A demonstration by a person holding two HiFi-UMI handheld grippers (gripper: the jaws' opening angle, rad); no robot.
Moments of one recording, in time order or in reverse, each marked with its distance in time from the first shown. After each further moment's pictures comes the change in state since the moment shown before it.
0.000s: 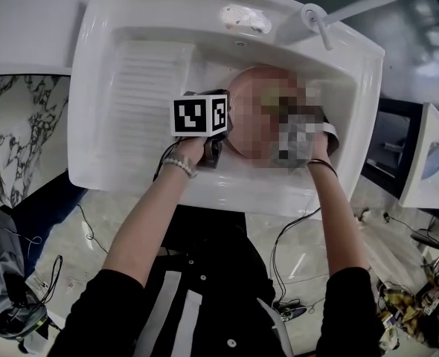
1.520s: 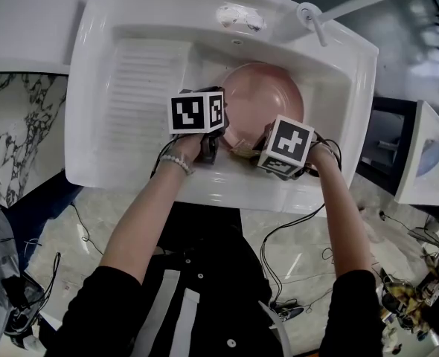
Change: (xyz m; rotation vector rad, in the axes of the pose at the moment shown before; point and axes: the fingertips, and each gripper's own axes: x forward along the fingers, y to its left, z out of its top) left arm -0.004 0.002 0.002 -0.008 -0.020 0.019; right arm -0.108 0.115 0.058 0.239 -0.017 0.995
